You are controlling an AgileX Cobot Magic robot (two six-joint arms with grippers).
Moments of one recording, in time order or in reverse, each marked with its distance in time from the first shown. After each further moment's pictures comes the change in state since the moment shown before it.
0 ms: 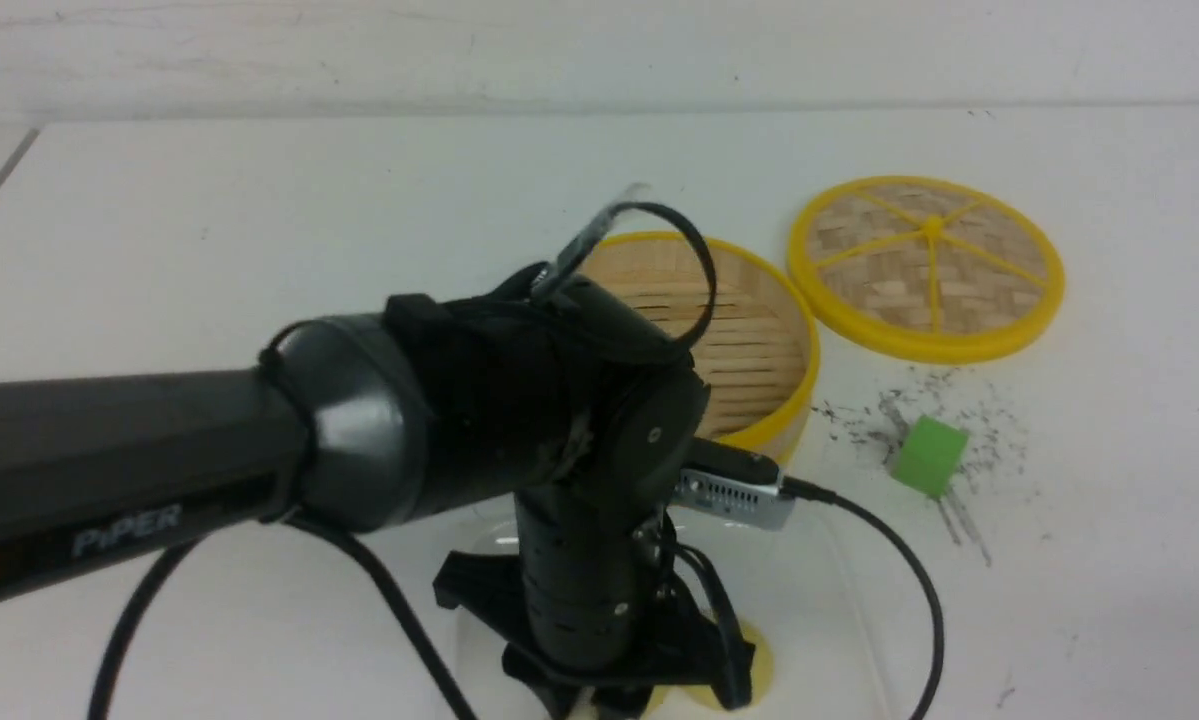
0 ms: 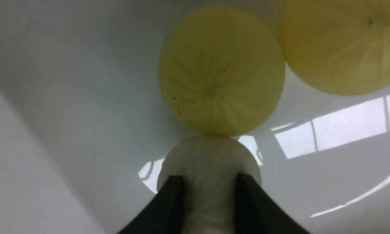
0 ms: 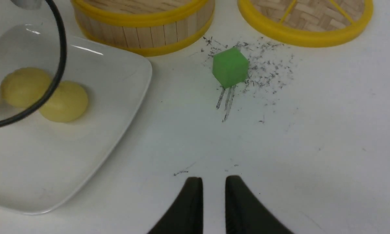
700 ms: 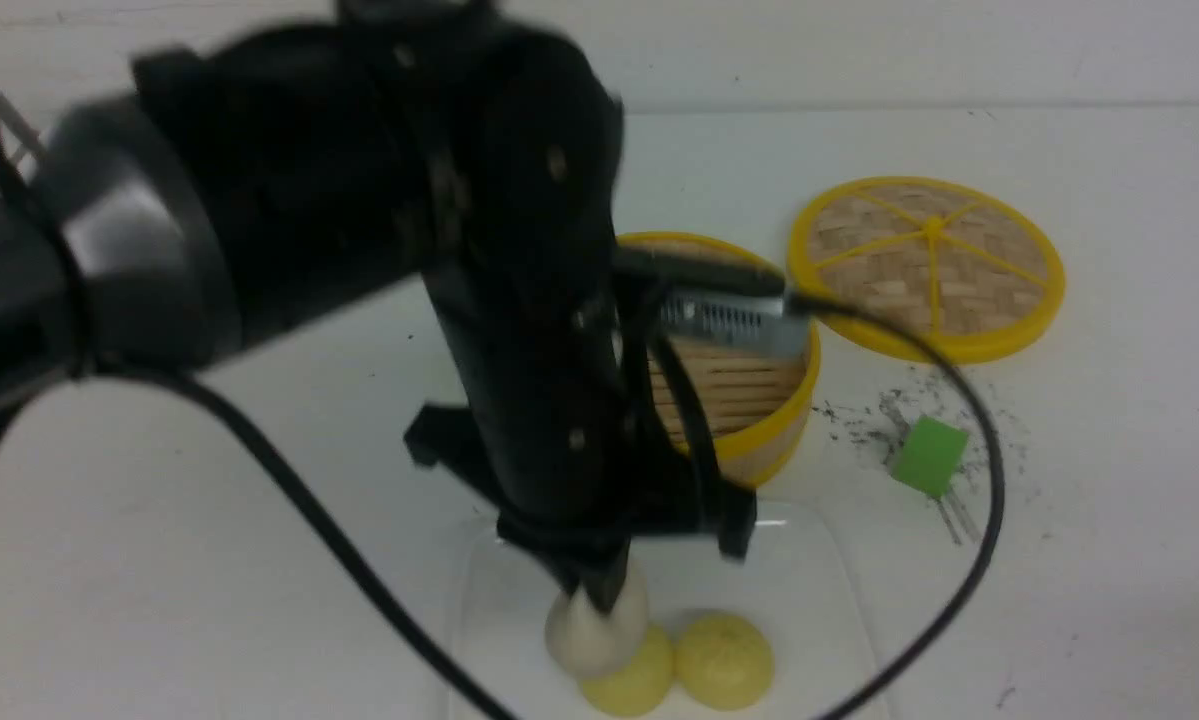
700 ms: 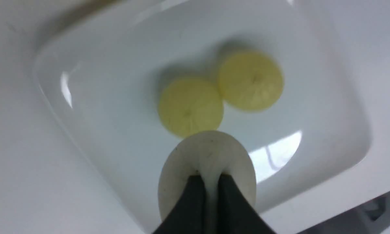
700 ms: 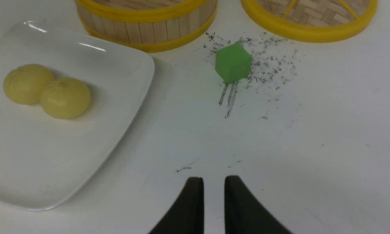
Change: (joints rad) right arm 0.000 0.000 -0.001 0.009 0.009 0.000; left arm 0.067 -0.119 -0.163 -0.053 0.161 0.133
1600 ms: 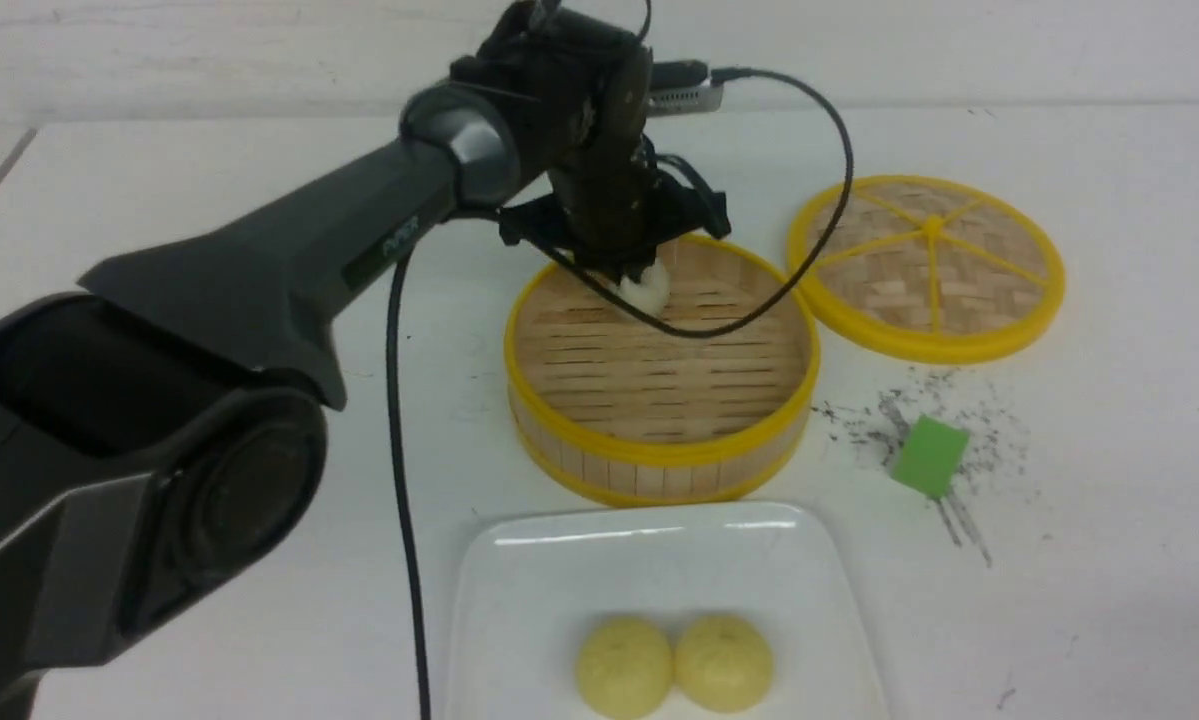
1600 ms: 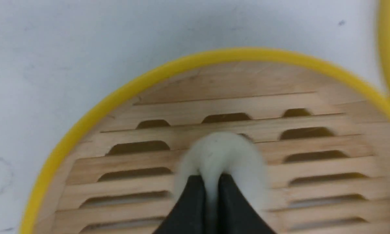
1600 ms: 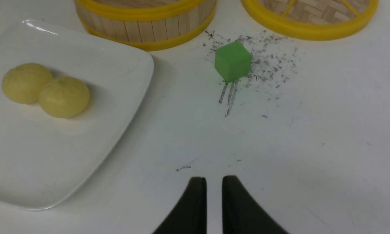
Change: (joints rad) right arm 0.000 0.000 0.000 0.006 0.003 -0.001; left arm 0.269 0.624 -0.830 0.174 -0.223 -0.125
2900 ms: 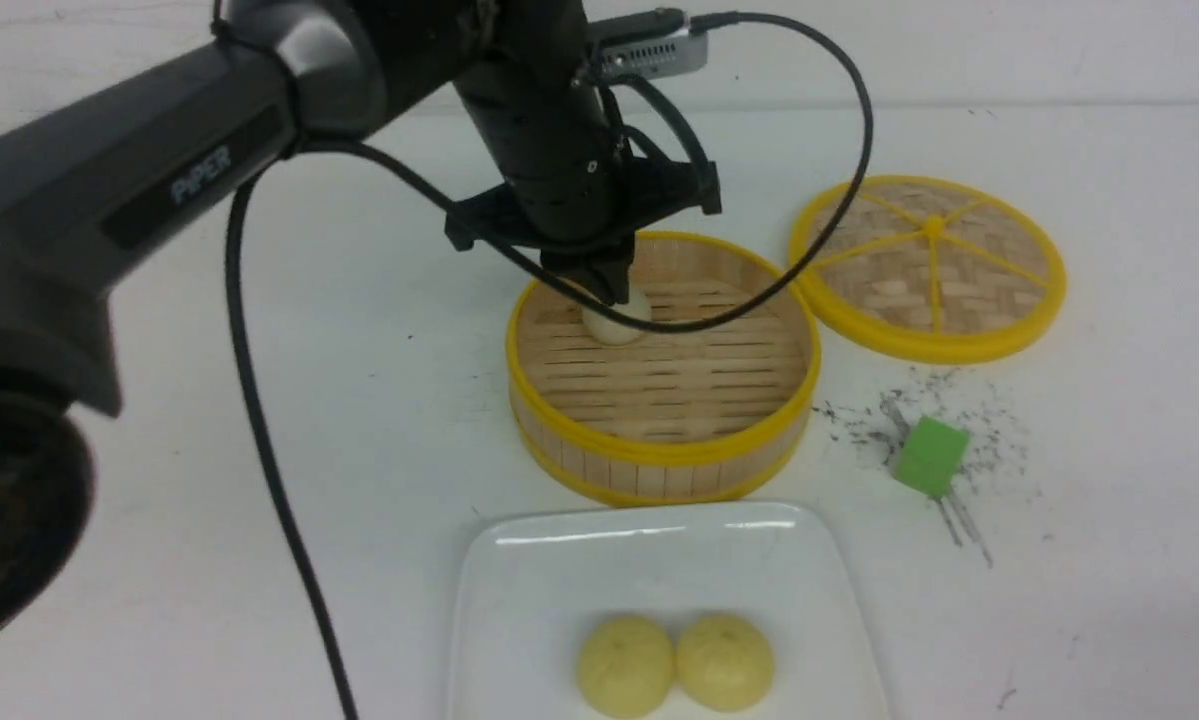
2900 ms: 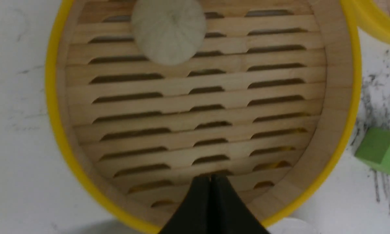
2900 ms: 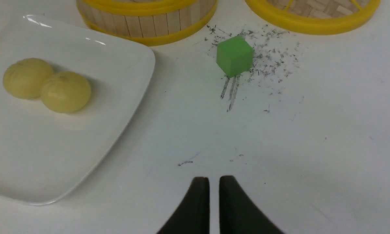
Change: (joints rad) right arm 0.000 0.000 0.000 0.007 0.013 0.000; left arm 0.002 -0.217 0.238 -0.202 0.115 0.062
